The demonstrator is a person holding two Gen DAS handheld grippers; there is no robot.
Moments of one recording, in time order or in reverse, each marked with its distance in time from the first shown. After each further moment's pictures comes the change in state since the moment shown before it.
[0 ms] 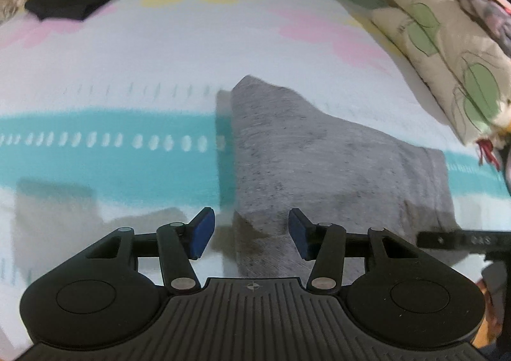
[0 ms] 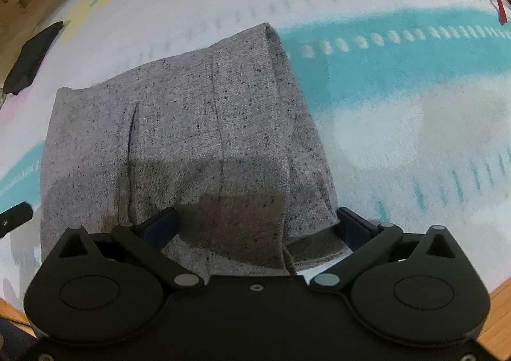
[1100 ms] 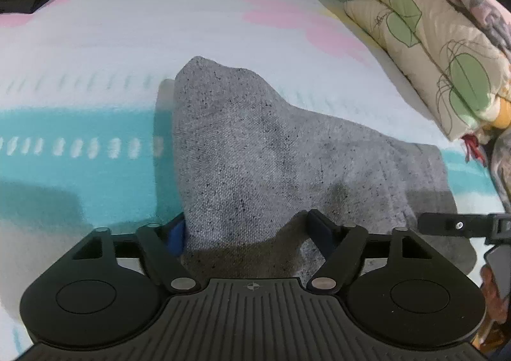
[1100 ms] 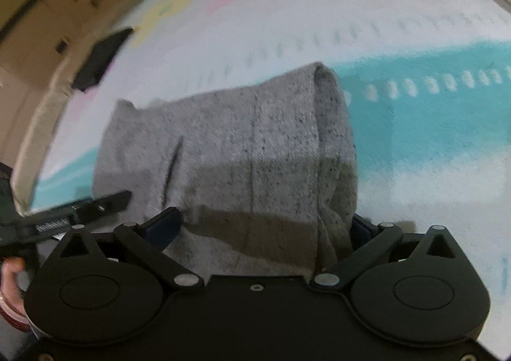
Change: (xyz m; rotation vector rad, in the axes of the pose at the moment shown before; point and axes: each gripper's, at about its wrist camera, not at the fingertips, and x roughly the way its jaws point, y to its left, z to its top) left arm 0.052 -0.017 0.006 0.037 -0.015 -0.127; right arm 0.000 -0.033 0.042 -0.114 -0.056 0.322
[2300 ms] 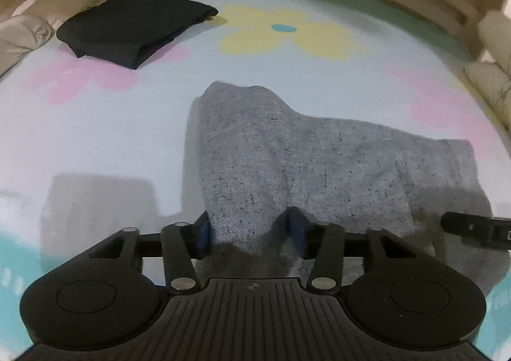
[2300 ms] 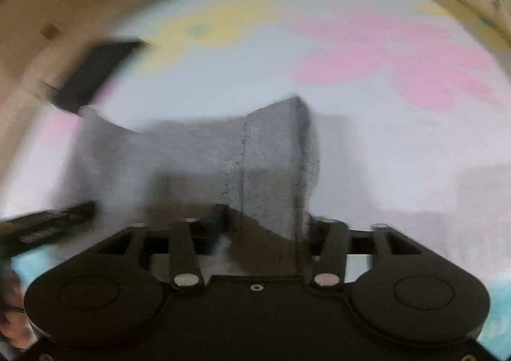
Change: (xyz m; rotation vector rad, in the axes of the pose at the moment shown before) left arm 0.026 0.112 0.112 -0.097 -0.121 0.343; right arm 0.134 0.158 0.130 -0.194 -0.074 -0.225
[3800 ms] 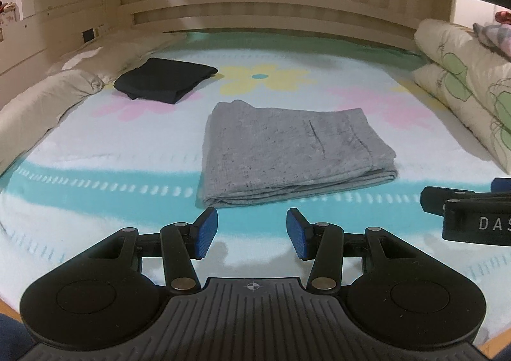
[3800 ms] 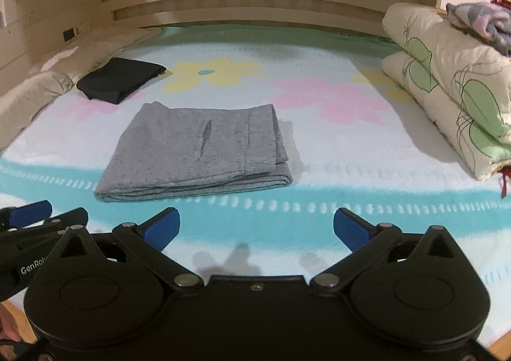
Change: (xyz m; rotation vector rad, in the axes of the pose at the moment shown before) left arm -0.204 -0.046 -0.142 0.094 -0.220 0.080; right arm -0.185 0.065 -0.151 -0.114 -0.284 -0.198
